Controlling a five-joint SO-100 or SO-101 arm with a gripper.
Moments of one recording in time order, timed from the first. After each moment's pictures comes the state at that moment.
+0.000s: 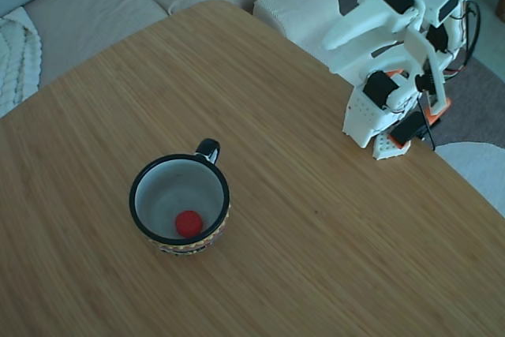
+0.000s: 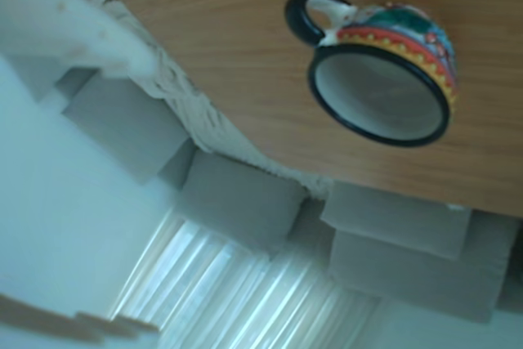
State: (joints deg) arm 4.6 163.5 109.2 84.5 -14.2
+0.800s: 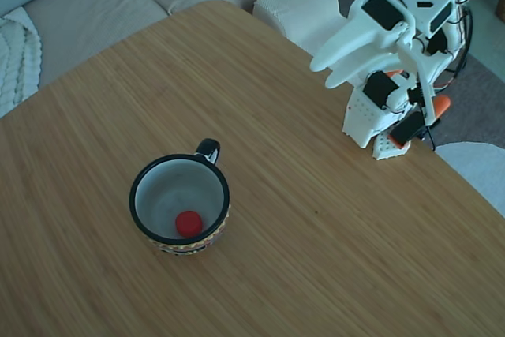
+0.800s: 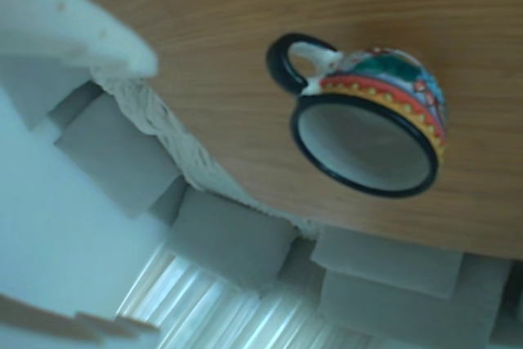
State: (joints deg) arm 4.6 163.7 114.5 84.5 -11.8
